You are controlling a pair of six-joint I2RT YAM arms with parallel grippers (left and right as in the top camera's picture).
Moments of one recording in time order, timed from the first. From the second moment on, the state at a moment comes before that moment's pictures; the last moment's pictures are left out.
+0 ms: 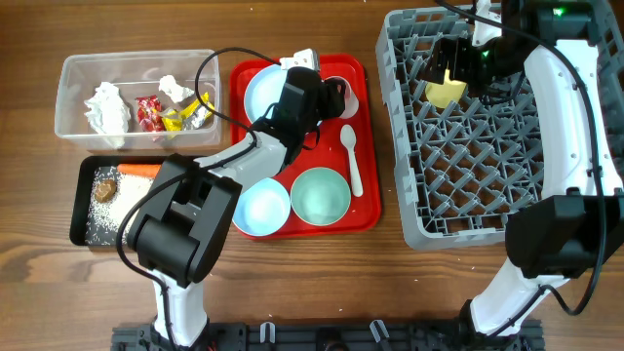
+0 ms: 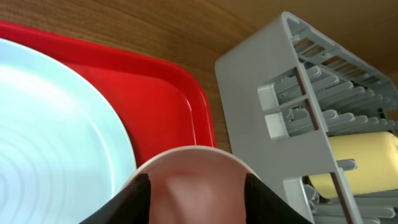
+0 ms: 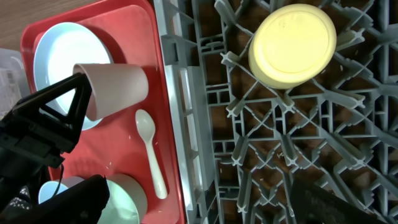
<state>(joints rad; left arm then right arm) -0.51 2.02 1.19 0.31 0.05 -0.70 -0.02 1.94 1.98 -1.32 -0.28 0.11</state>
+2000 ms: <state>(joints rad) -0.54 1.91 1.24 -0.04 0.01 -0.71 -0.02 1.94 1.98 -1.37 -0.28 0.11</state>
